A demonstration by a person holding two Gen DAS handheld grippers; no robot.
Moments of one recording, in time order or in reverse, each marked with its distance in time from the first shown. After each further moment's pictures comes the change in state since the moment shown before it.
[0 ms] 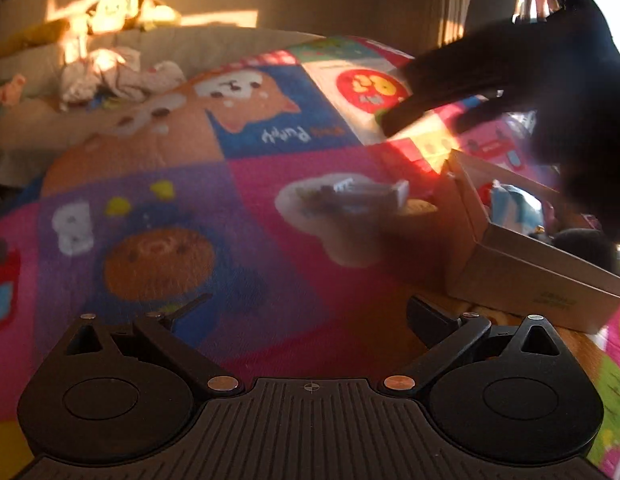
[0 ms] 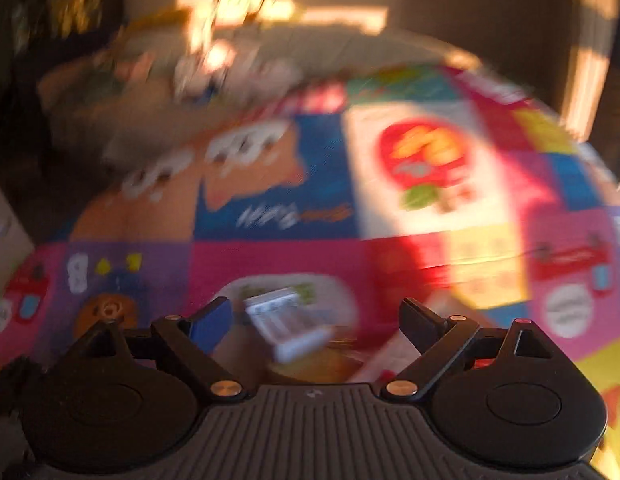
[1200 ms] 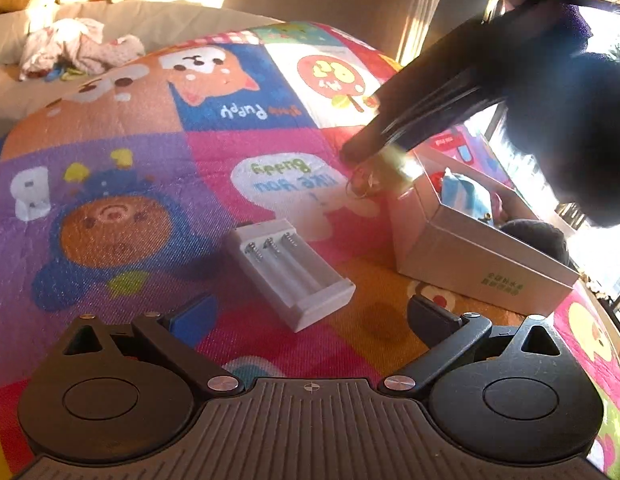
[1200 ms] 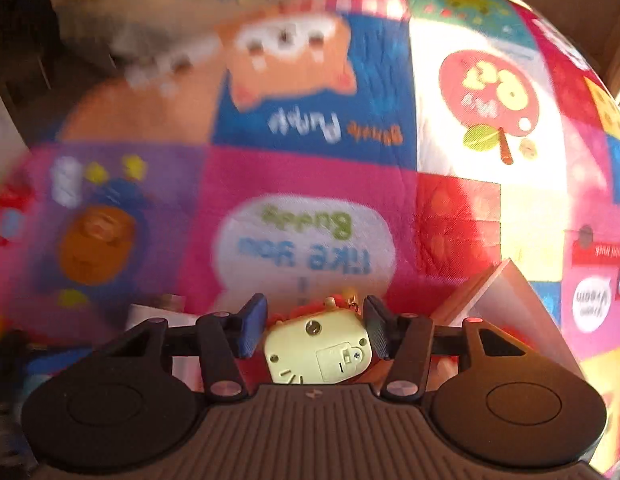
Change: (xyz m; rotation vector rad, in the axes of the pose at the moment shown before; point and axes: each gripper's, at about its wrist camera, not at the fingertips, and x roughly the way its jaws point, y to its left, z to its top) left arm 0.000 0.006 -0.010 -0.039 0.037 -0.163; right arm 0.005 0.019 -0.009 -0.090 0.241 0.028
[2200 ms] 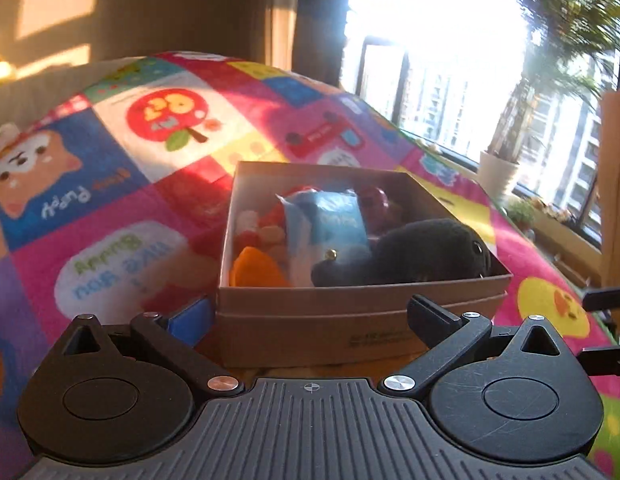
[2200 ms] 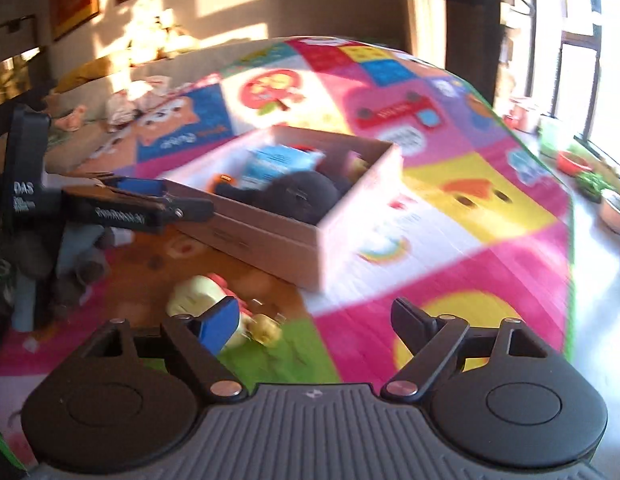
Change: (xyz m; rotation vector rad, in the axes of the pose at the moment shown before) left arm 0.054 -0.119 0.029 0.317 -0.022 -0.155; right arm -0.141 -0.064 -0.311 0.406 -0.371 -0.165
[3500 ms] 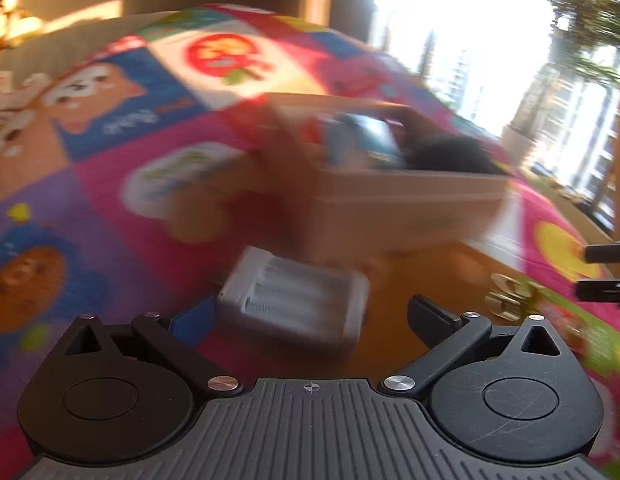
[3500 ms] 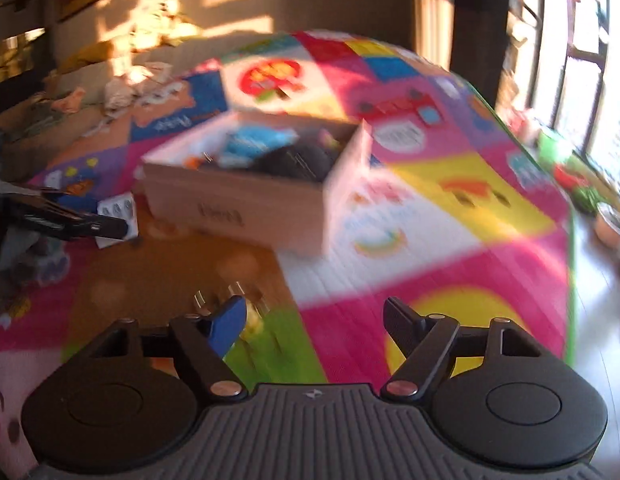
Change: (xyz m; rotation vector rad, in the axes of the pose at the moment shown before) left arm -0.042 0.036 -0.043 -0.046 0.133 0.007; right arm 0.018 -0.003 -0.018 -0.059 0.023 -0.021
